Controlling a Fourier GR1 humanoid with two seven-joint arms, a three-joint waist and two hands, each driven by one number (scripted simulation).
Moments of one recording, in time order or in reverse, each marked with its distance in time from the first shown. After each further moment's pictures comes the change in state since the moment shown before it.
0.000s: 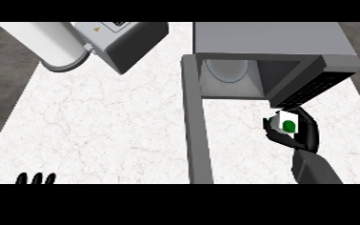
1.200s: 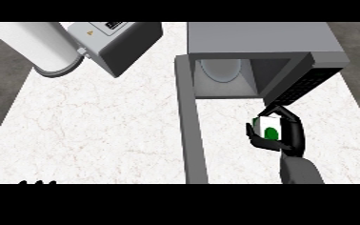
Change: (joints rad) left arm 0.058 0.004 -0.028 -0.028 -0.006 -0.018 -0.008; right arm 0.231 0.139 0.236 -0.590 0.063 0.005 0.232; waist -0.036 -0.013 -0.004
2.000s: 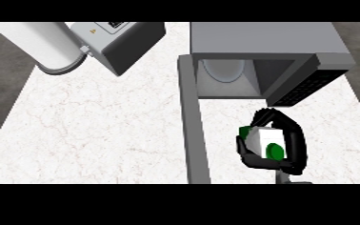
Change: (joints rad) left arm 0.035 0.011 0.028 0.000 0.039 -0.009 -0.021; right arm 0.236 0.055 0.271 -0.587 -0.158 0.010 0.327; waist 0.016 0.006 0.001
